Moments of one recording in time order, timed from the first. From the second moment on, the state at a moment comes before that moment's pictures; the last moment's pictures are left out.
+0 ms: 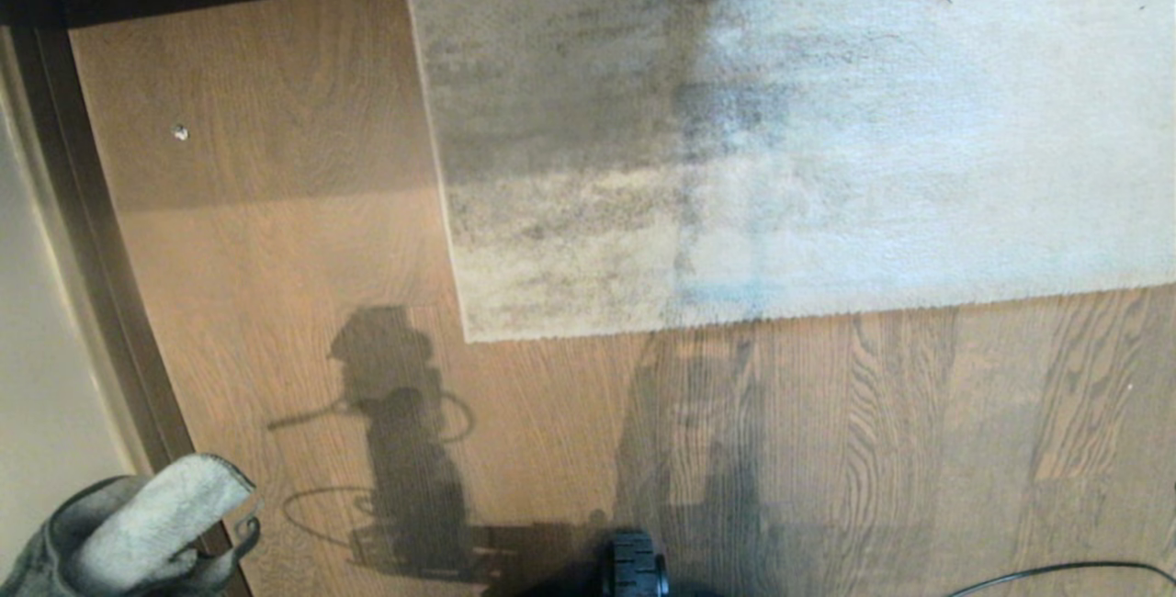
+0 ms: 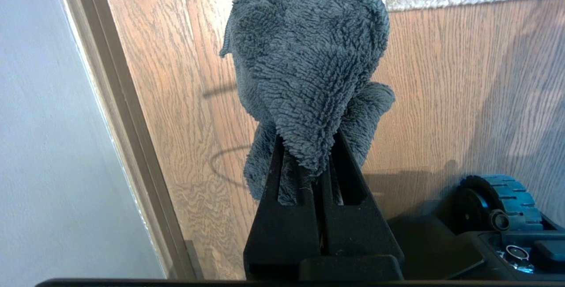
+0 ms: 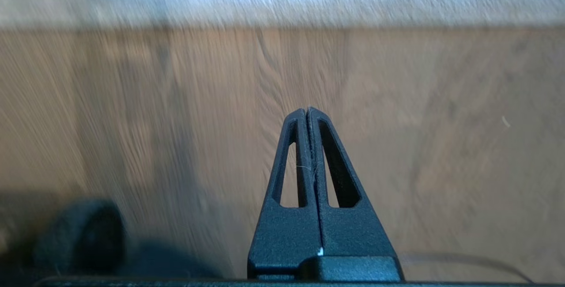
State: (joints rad) left arm 0.00 0.00 0.00 -0.01 -0.01 0.01; right arm 0.25 0.52 0.00 -0.49 -0.23 -0.07
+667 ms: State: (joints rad) left arm 0.00 0.00 0.00 -0.01 -0.01 0.01; right arm 0.01 0.11 0.00 0.00 0.01 -0.09
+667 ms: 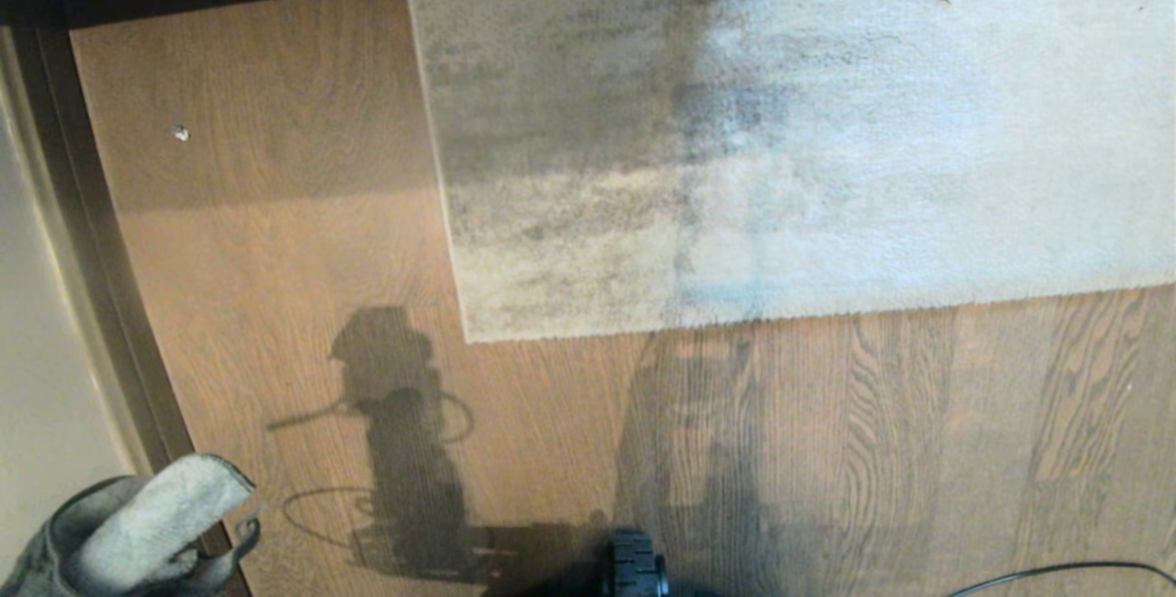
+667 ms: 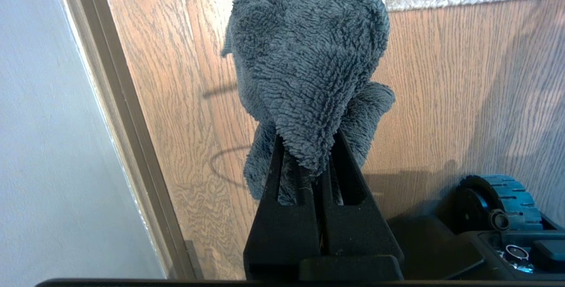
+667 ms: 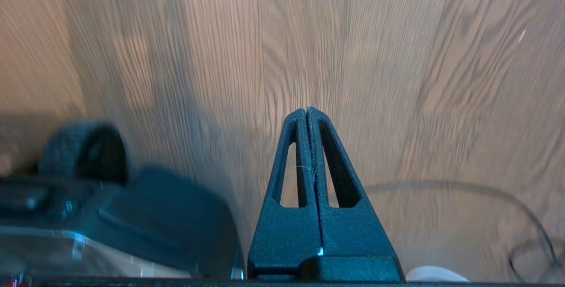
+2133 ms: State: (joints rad) left arm 0.00 0.00 0.00 -0.01 -0.01 0.01; right arm 0.00 0.00 0.00 0.00 0.03 -0.09
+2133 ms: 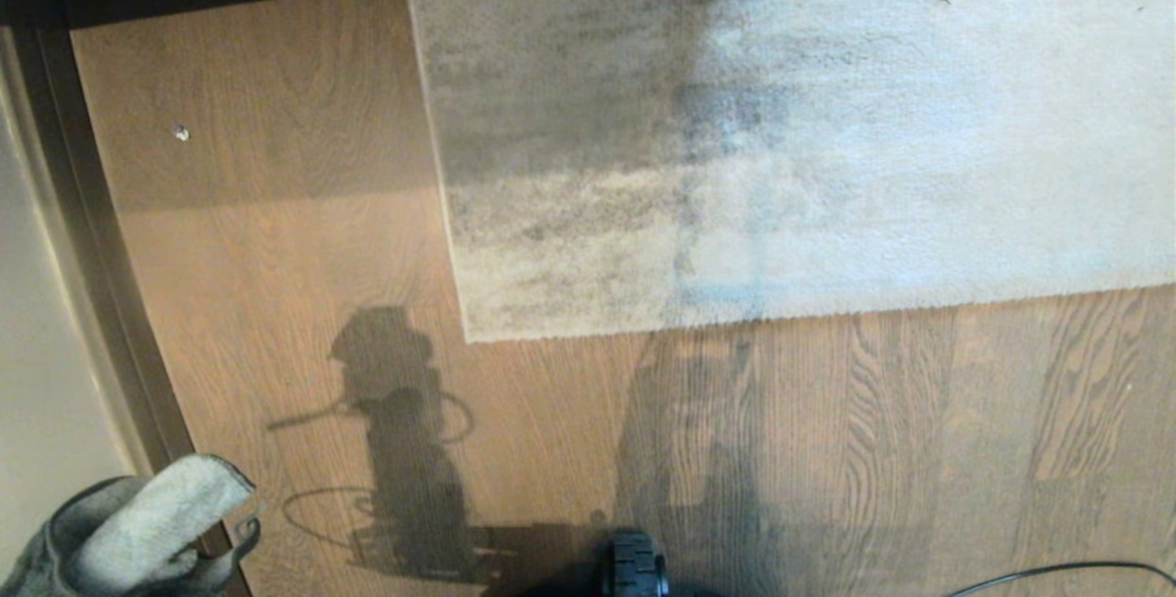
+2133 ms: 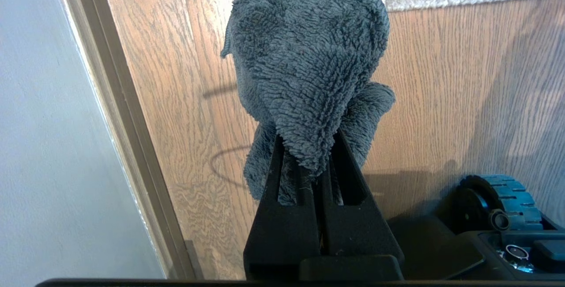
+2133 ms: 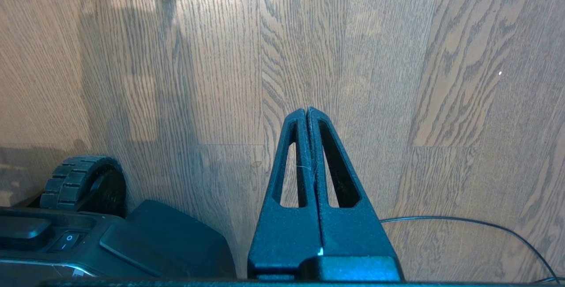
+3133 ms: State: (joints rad) left arm 0.00 0.00 0.00 -0.01 -0.01 0.01; right arm 0.00 0.00 0.00 0.00 0.03 -0.09
